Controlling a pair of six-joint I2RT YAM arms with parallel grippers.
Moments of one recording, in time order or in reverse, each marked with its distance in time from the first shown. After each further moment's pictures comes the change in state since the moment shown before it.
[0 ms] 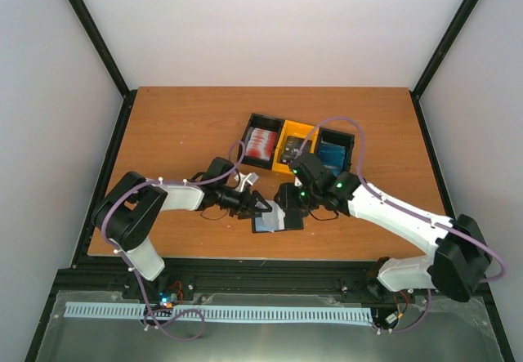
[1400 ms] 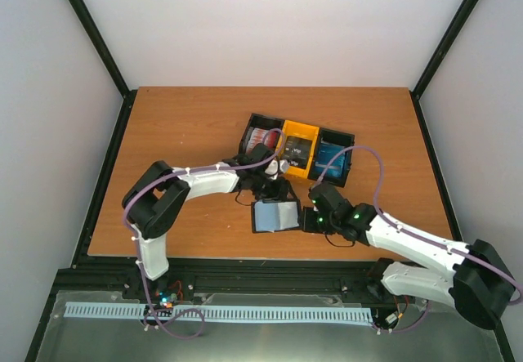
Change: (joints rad) left arm -0.204 0.213 0.450 -0.312 -0.354 0.075; right arm 0.000 -0.288 -0.402 0.152 0.068 0.077
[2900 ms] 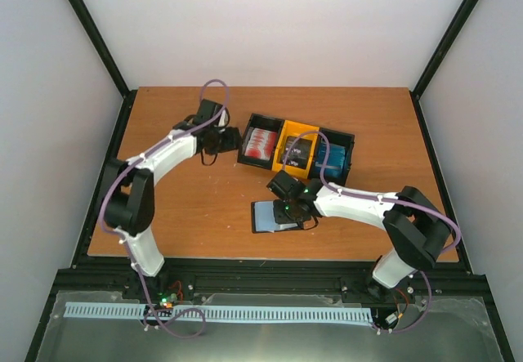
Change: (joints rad) left arm 0.378 -0.163 0.149 -0.266 -0.420 0.129; right arm 0.100 0.546 0.378 -0.121 0.100 -0.053
